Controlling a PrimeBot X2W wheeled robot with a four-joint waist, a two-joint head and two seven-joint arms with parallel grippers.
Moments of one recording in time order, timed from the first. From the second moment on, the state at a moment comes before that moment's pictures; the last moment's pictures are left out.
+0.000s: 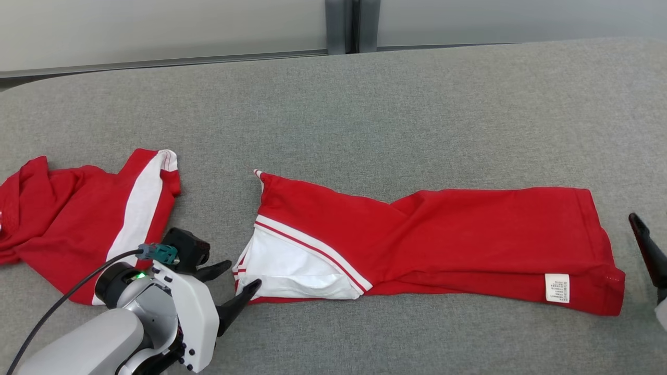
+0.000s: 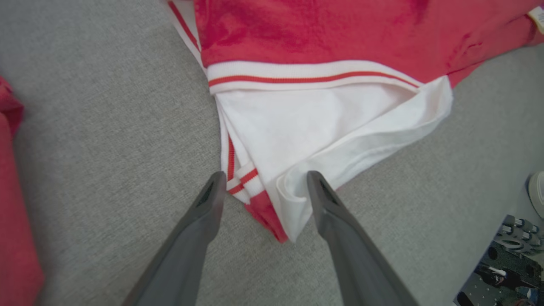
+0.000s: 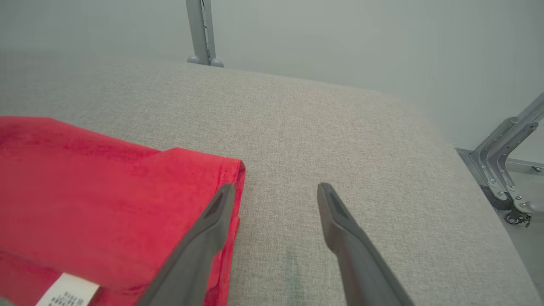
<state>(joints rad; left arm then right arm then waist) -0.58 0.69 -1.10 0.14 -1.00 0.00 0.20 -0.27 -0.74 0.46 0.48 0.70 0.13 -0.21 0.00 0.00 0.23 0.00</state>
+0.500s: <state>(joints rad) -0.59 0.52 -0.78 0.18 -1.05 0.11 -0.25 -0.28 -0.47 0.16 0.29 0.47 0.13 -0.26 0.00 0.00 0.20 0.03</state>
